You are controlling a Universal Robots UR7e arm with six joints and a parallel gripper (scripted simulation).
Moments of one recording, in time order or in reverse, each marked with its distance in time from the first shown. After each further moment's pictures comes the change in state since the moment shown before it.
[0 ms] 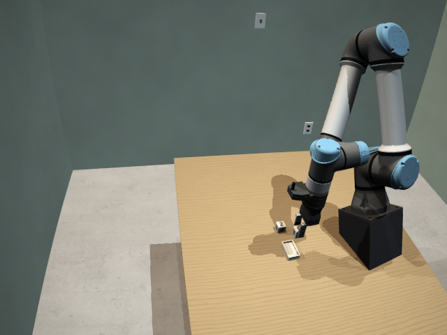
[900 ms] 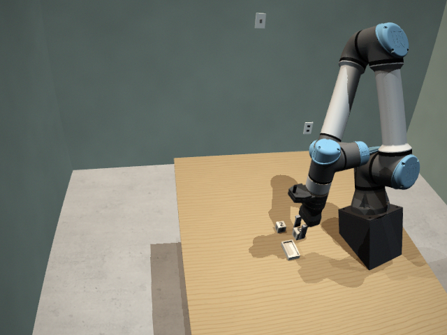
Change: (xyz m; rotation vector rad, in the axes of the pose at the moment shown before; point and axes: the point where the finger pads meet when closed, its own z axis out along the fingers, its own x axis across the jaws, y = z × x) arm -0.008 -0.002 -0.001 -0.001 0.000 -0.120
